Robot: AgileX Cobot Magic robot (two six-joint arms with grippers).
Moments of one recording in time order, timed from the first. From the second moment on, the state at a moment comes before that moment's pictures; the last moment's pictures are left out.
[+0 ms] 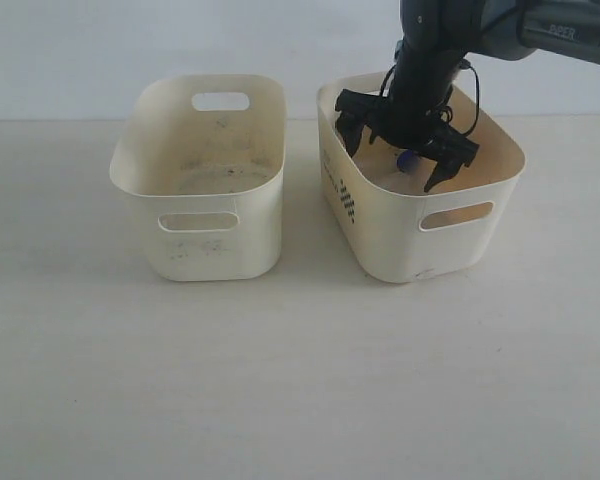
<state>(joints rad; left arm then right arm) -0.01 0.00 0.00 0.03 0.21 -0.03 0.25 2.32 -1.98 -0.05 0.99 0.85</state>
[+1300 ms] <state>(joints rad) -0.01 0.00 0.00 0.03 0.21 -0.03 0.28 2.39 -1.98 -0.15 1.01 0.92</state>
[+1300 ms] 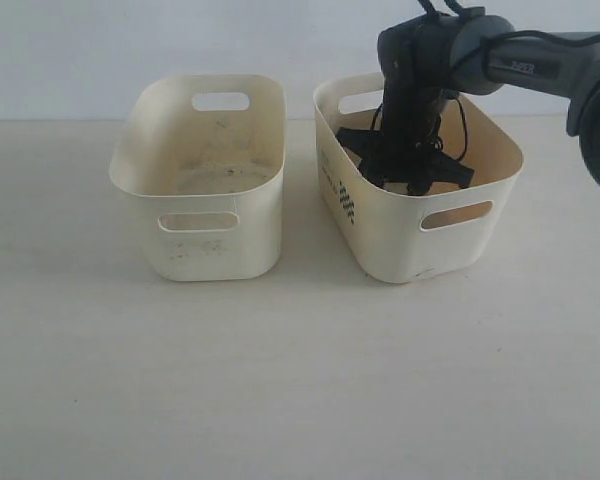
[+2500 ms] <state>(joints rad) -0.01 0.00 0.00 0.03 0.21 -0.03 0.29 2.05 -1.98 0.42 0.85 0.20</state>
